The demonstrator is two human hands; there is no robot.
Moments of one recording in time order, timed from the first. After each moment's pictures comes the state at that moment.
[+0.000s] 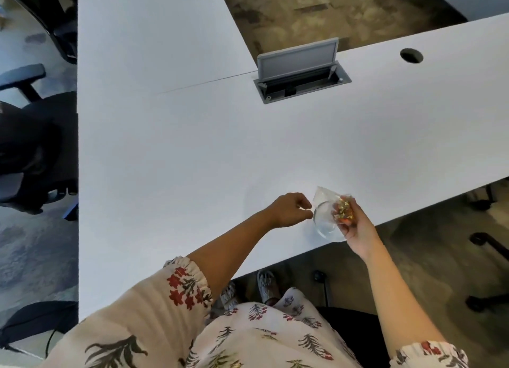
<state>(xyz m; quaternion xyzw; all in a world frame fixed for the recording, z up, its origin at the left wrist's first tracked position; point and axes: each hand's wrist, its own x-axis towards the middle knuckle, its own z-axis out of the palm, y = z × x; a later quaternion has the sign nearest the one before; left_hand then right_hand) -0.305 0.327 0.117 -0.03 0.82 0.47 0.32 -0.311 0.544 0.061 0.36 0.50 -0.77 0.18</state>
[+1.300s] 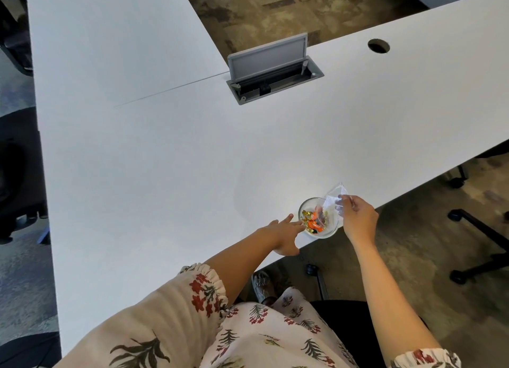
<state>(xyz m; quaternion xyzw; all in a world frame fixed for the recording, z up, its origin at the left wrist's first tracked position) -0.295 0.364 0.060 0.24 0.87 0.14 0.42 -0.307 0.561 0.068 0.23 0.86 -0.45 -0.01</state>
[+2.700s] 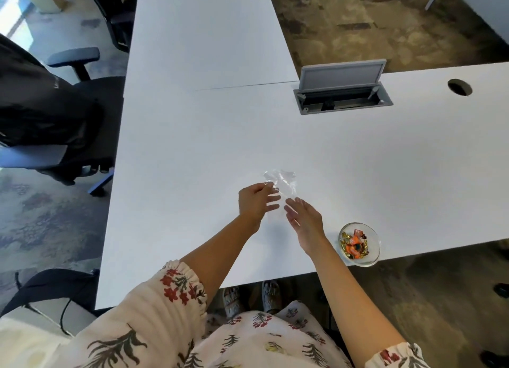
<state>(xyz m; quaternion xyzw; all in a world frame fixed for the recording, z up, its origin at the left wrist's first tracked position) -0.292 0.224 0.080 -0.37 0.52 0.77 0.01 -0.306 0.363 0.076 0.26 0.54 -0.76 0.25</state>
